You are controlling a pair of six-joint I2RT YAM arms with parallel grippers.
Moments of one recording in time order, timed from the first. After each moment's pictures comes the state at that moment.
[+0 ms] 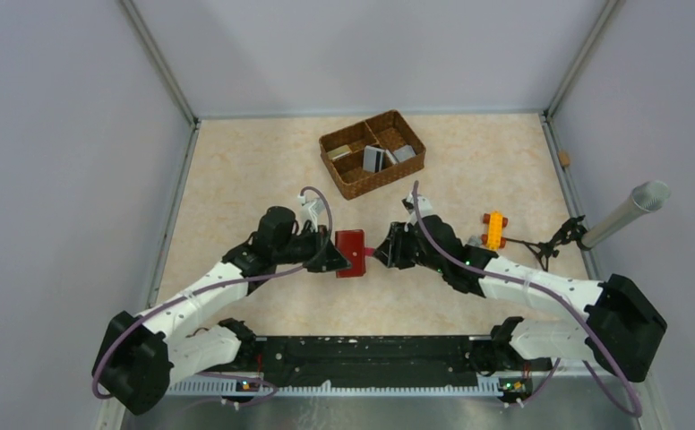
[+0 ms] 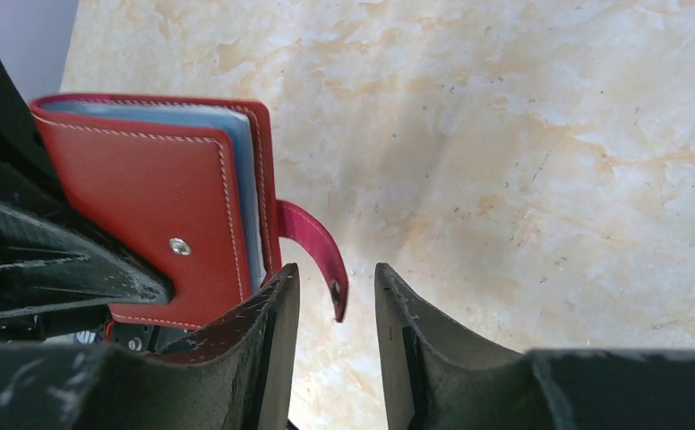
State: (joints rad) left arm -0.57 1.04 0.57 -0.09 0.58 -0.66; right arm 0.88 1.16 0.60 0.05 0.04 0.68
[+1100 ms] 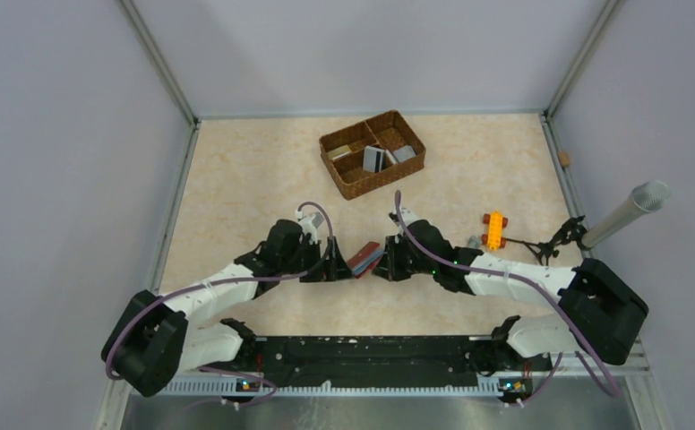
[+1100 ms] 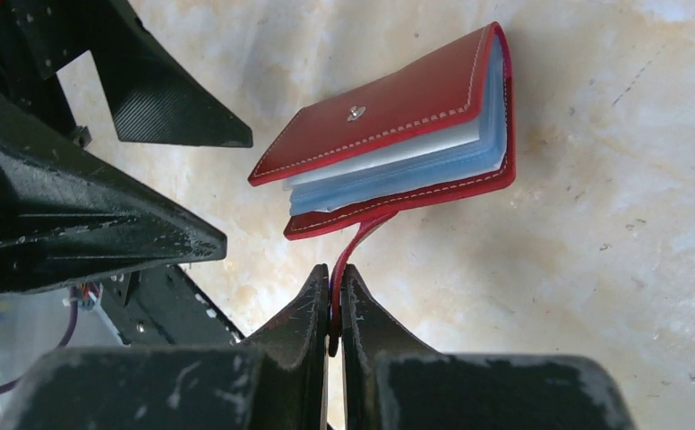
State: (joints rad) left arm -0.57 1.15 0.45 -0.03 0.42 -0.66; right arm 0.88 1.30 0.58 0.07 -0.12 0.67
